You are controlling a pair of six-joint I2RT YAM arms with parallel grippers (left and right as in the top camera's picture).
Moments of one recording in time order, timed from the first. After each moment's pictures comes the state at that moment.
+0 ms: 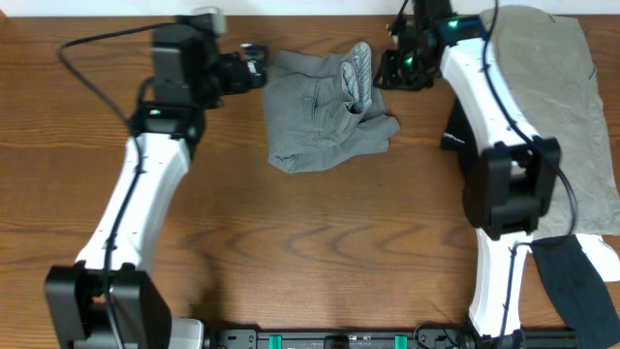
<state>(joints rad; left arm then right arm) -0.05 1.58 1.28 -0.22 0.30 -0.33 0.19 2.27 2.14 -1.08 -0.36 0.16</state>
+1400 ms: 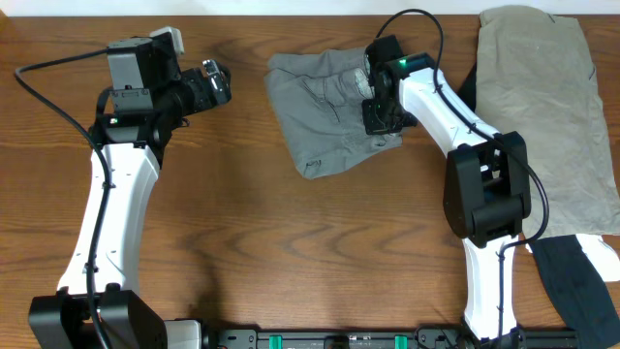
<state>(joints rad) 0.05 1.52 1.28 -0.47 0.30 -0.30 0.32 2.28 1.85 -1.00 0.01 0.23</state>
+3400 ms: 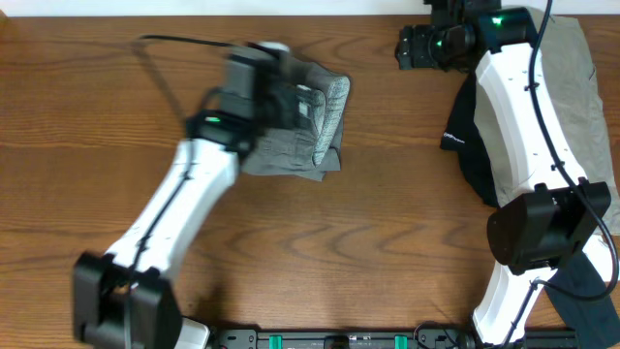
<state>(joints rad) -0.39 1.65 1.28 -0.41 0.08 -0.19 0.16 2.04 2.07 -1.03 -0.13 0.15</state>
